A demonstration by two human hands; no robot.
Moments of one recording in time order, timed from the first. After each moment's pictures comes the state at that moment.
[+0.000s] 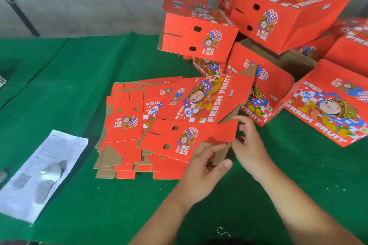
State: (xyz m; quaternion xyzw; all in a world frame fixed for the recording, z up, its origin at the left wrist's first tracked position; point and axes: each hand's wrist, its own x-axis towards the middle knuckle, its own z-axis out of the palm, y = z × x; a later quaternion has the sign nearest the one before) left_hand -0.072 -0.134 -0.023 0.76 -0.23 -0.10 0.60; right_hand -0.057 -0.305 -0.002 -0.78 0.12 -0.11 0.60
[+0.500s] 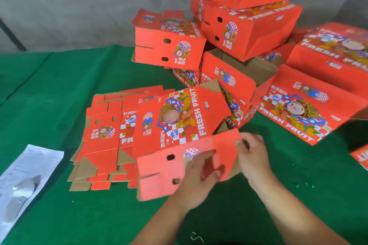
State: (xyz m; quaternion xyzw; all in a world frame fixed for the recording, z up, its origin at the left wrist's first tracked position) left_hand -0.091 -0.208 -0.038 0.80 -0.20 -0.16 0.54; right_hand -0.092 -0.391 -0.012 -0.80 0.26 -0.18 0.51
